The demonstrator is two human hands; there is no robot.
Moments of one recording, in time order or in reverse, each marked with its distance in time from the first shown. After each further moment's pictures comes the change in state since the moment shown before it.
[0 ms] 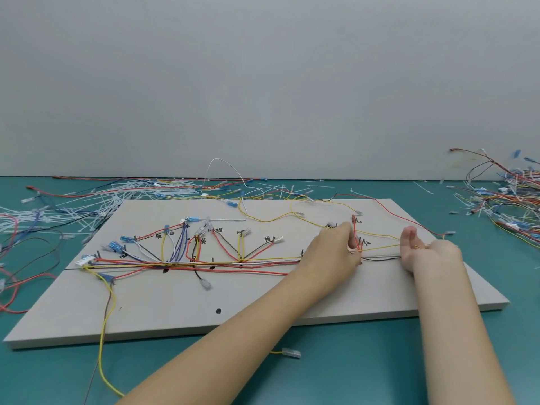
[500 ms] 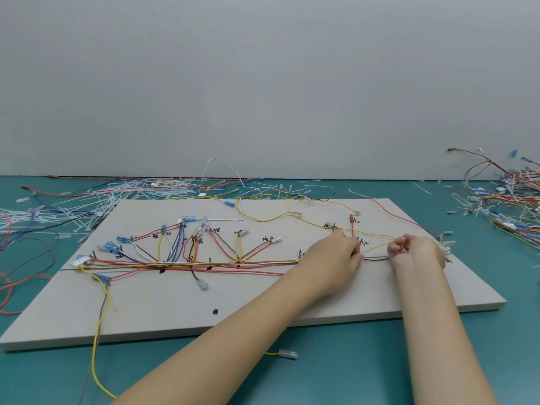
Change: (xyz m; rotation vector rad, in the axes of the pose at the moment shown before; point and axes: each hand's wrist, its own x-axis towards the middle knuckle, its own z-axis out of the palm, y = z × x) left_hand 0.002 -0.003 0.004 0.205 -0.146 0.120; right_hand 0.014 0.017 0.001 -0.289 0.034 -0.005
